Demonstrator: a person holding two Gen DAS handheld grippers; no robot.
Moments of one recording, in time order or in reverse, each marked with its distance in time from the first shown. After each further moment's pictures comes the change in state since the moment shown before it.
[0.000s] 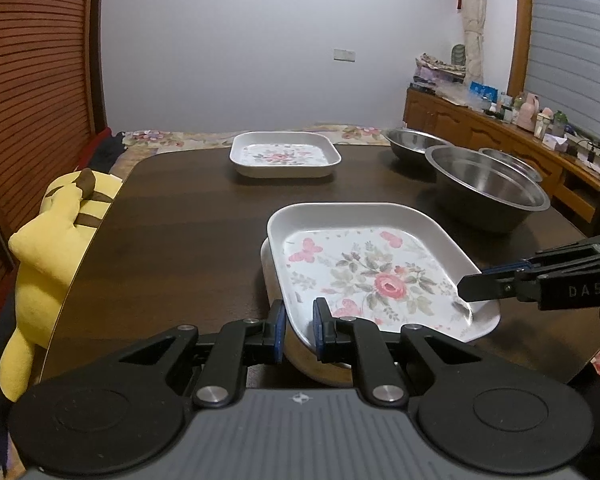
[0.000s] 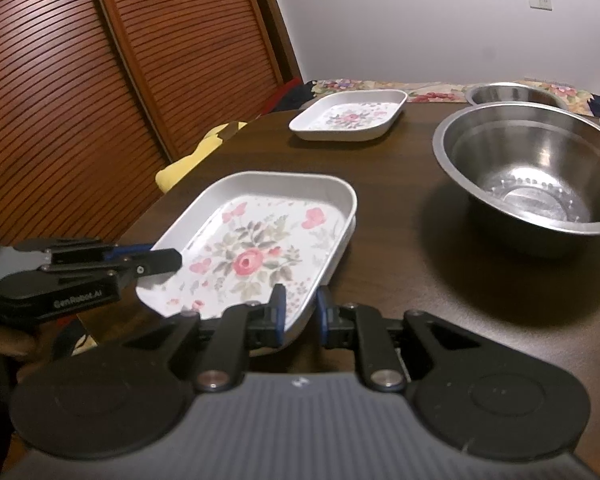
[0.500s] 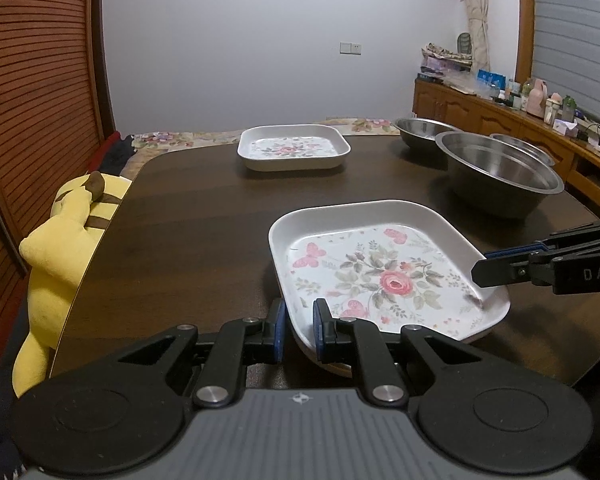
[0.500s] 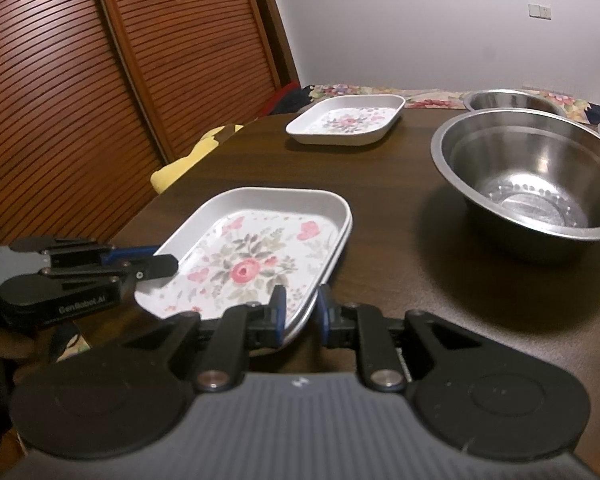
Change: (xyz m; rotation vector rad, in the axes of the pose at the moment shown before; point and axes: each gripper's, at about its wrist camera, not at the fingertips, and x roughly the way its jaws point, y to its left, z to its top) left arm 0.007 -0.002 -0.006 0.036 0.012 0.047; right arm 0.001 0.001 -0.002 -0.017 -0.015 -0.015
